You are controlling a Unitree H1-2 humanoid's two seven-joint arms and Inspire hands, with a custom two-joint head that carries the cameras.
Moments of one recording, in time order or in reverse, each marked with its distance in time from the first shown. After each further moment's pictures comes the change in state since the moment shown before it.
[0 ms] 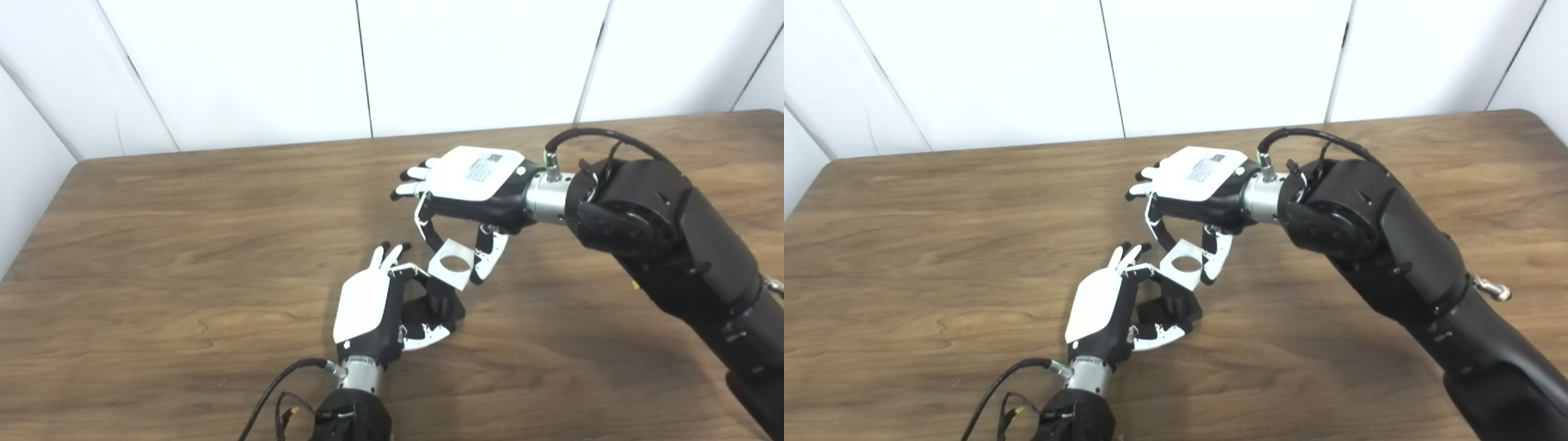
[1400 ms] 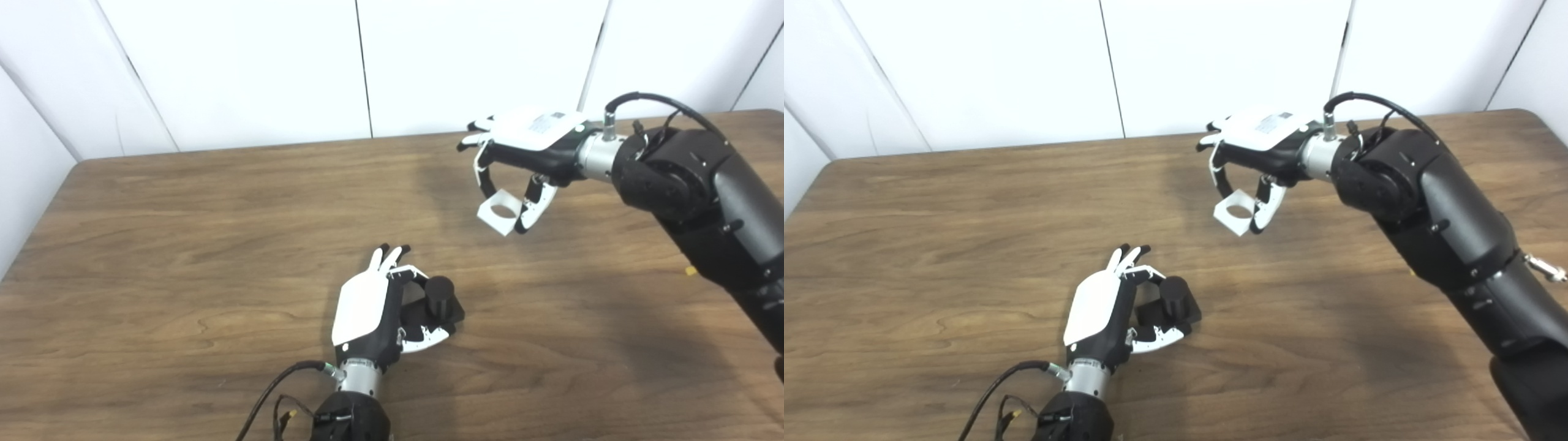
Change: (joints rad) left arm 0.009 0.001 -0.003 -0.011 0.001 0.000 -0.008; right arm -0.023 -0.116 -0.068 0.156 0.005 -0.024 -0.144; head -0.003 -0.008
